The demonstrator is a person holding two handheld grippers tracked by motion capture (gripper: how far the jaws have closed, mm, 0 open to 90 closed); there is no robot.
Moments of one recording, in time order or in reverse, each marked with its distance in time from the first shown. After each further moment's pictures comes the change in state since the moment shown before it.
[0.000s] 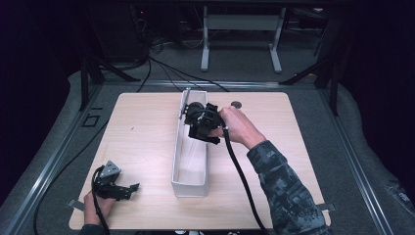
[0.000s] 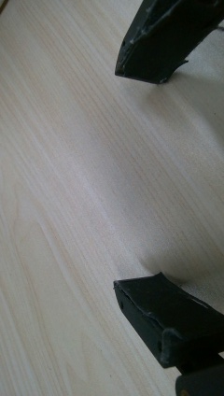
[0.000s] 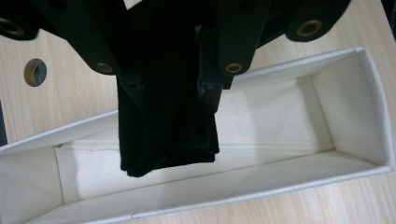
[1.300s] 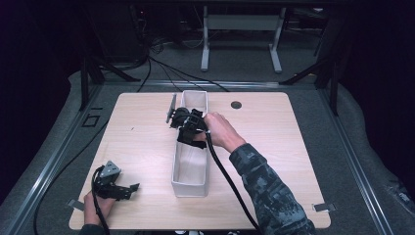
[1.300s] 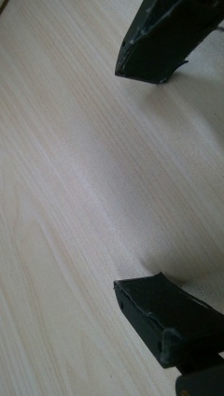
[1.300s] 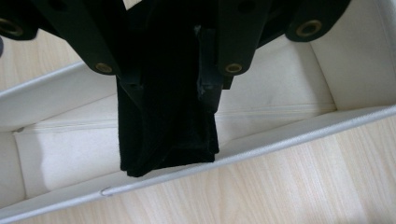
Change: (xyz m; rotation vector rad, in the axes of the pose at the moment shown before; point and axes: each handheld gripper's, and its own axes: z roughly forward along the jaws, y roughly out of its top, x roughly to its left) left arm 0.000 0.000 0.000 0.000 -0.002 0.000; right arm 0.004 0.031 0.046 0.027 0.052 0.059
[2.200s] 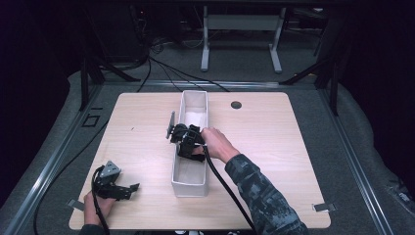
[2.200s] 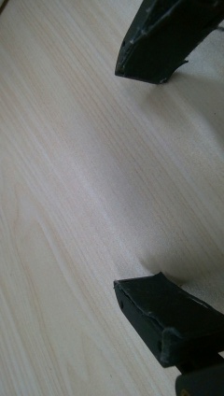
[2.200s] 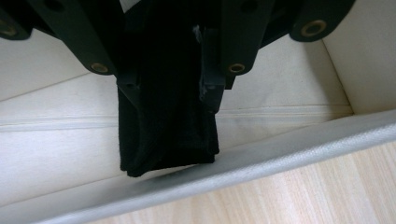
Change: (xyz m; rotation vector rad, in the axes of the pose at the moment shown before) left arm 0.000 0.000 0.000 -0.001 0.002 0.001; right arm 0.014 -0.008 0.061 0.065 0.064 -0.018
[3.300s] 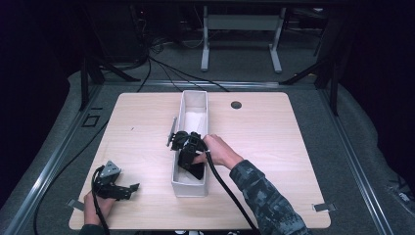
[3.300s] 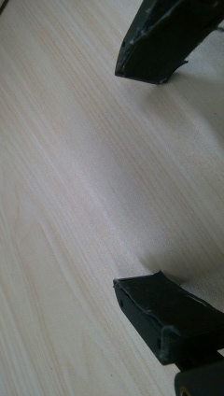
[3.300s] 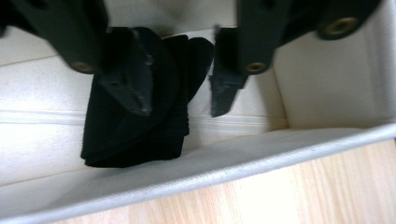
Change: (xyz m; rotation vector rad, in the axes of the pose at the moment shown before) left arm 0.000 0.000 0.000 -0.001 0.001 0.002; right arm 0.017 -0.012 -0.003 -0.045 0.144 -0.022
